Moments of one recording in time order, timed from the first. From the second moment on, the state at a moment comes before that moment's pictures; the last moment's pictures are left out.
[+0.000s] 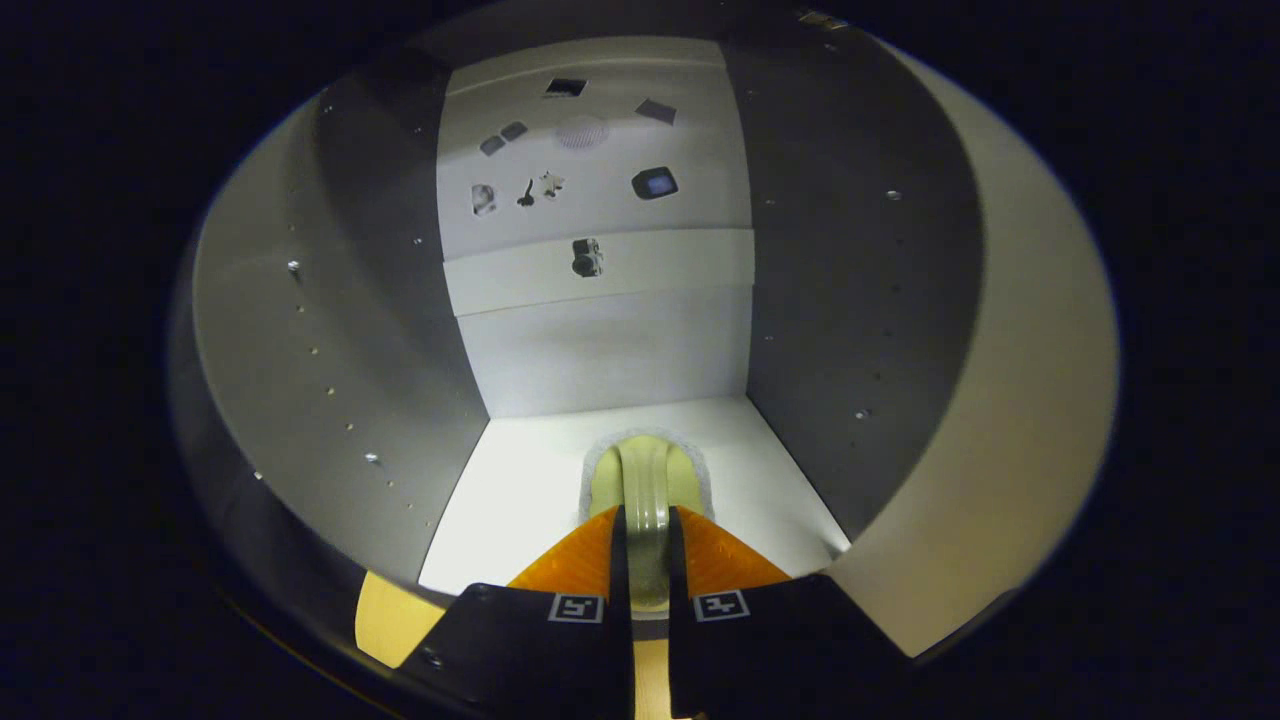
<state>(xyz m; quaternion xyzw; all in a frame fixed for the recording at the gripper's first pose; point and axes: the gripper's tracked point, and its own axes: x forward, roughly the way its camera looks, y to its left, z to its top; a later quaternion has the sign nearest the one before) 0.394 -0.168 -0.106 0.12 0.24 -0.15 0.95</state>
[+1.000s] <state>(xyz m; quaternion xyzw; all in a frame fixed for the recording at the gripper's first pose) 0.438 -0.163 -0.095 0.11 0.20 -0.15 0.96</state>
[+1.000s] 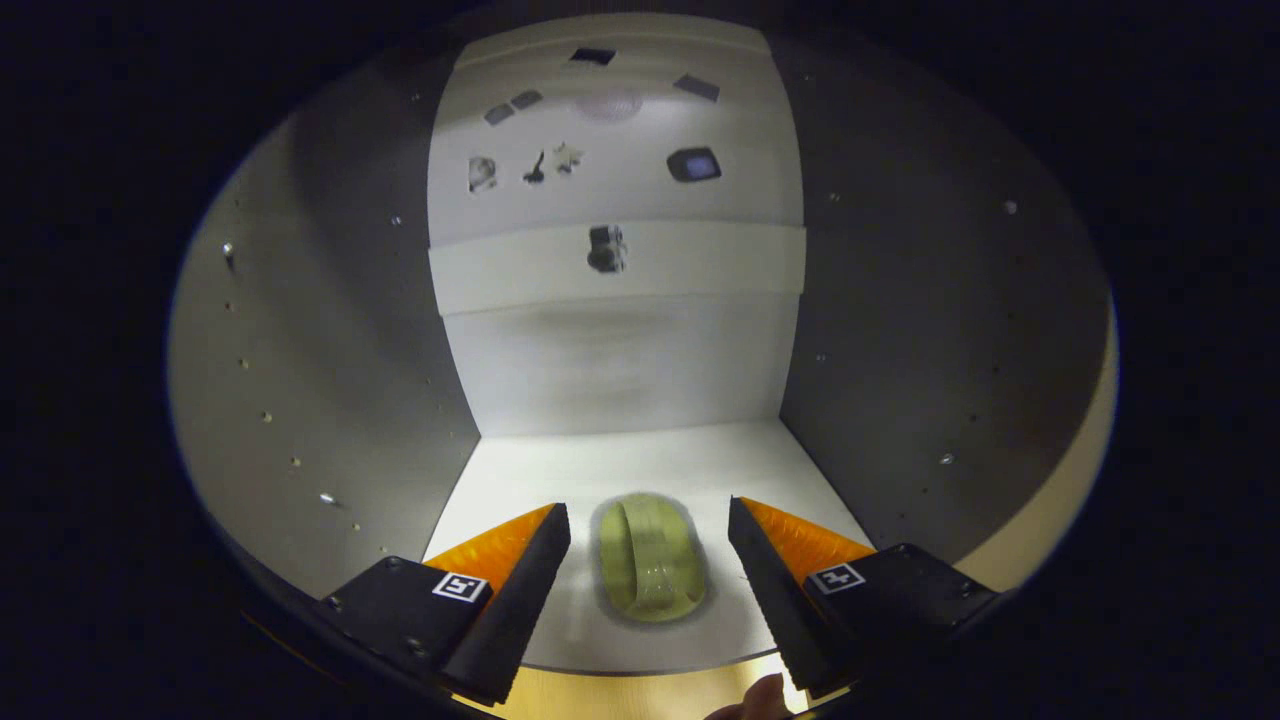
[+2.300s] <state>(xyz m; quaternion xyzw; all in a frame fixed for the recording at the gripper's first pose) -0.044 -0.196 0.116 0.01 -0.10 -0.24 0.96</state>
